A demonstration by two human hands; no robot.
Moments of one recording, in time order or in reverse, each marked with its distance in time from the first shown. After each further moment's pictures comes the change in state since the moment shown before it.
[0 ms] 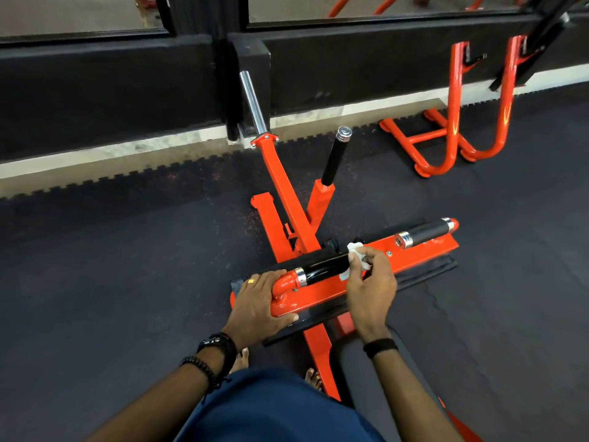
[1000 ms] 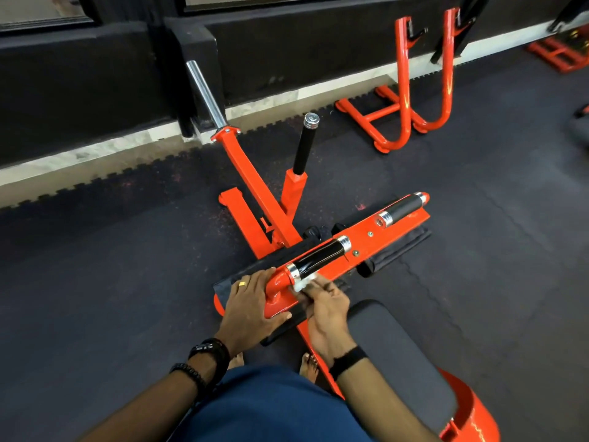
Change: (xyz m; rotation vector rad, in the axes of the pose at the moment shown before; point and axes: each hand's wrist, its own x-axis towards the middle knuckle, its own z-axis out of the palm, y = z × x) left_hand 0.005 -0.014 -0.001 0.043 -0.093 0.080; right_hand -0.062 -0.053 0.030 0.842 0.011 1.025
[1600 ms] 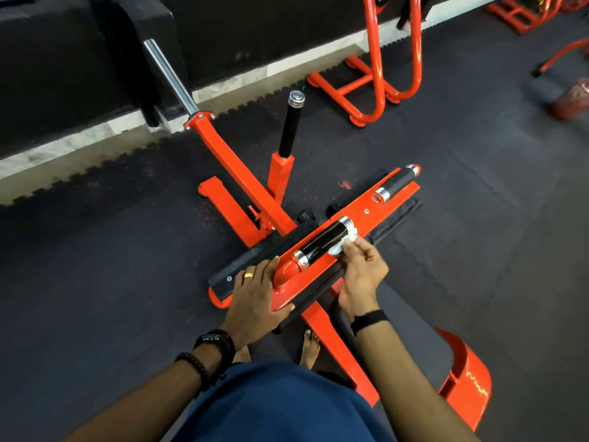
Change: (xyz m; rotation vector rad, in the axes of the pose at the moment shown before) left_hand 0.004 -0.014 -0.007 0.093 -0.055 0.179; right_hand 0.035 -0.022 -0.002 0.017 0.351 -0.316
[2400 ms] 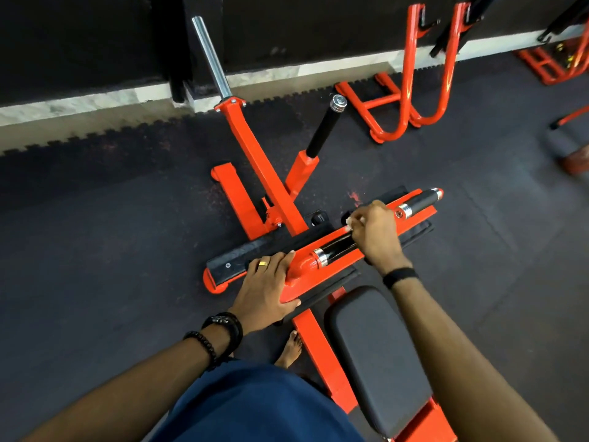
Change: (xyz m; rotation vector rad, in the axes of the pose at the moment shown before) left_hand -0.003 0.000 0.000 0.006 -0.001 0.023; right_hand 0.029 -0.061 0.047 -1.441 -0.573 -0.873
